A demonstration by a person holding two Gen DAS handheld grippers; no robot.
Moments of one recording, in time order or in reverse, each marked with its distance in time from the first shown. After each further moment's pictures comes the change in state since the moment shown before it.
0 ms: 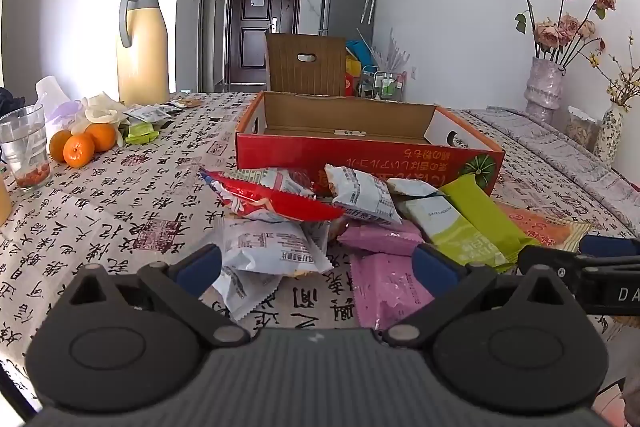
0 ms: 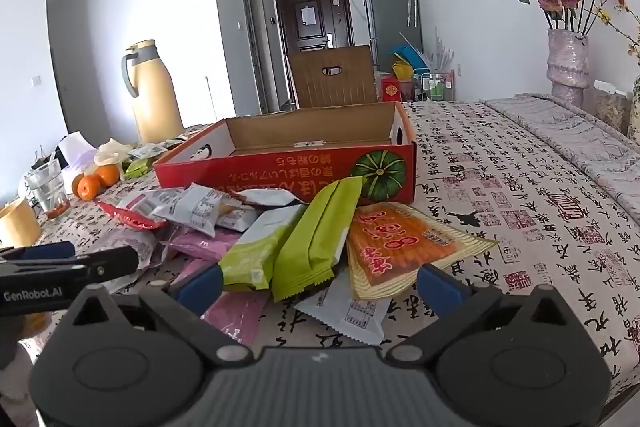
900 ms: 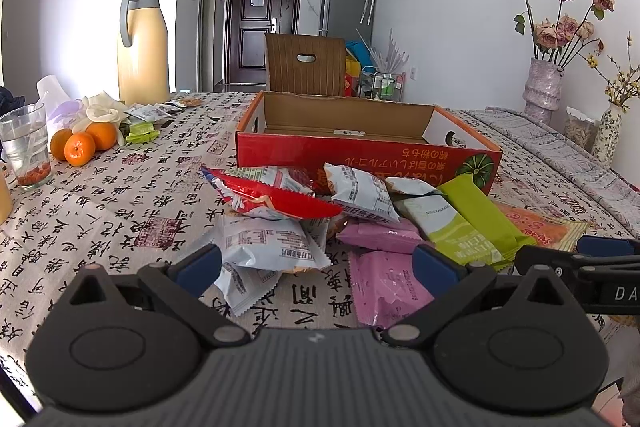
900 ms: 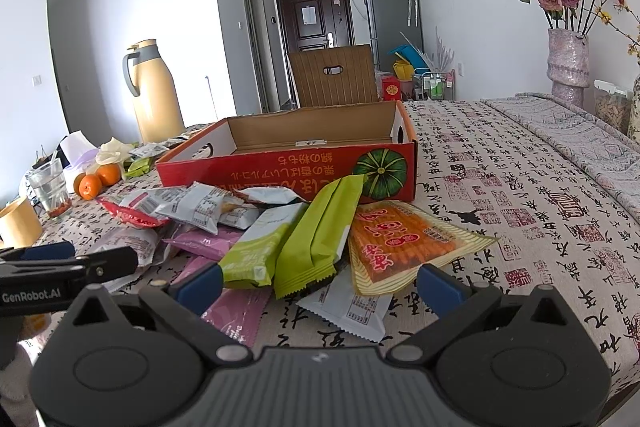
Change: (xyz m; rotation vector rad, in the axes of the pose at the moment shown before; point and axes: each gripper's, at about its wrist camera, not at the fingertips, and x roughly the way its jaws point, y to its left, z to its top) left arm -0.002 0.000 0.000 -0.001 -0.003 -0.001; right arm -0.003 0.001 0.000 -0.002 0.001 -0.001
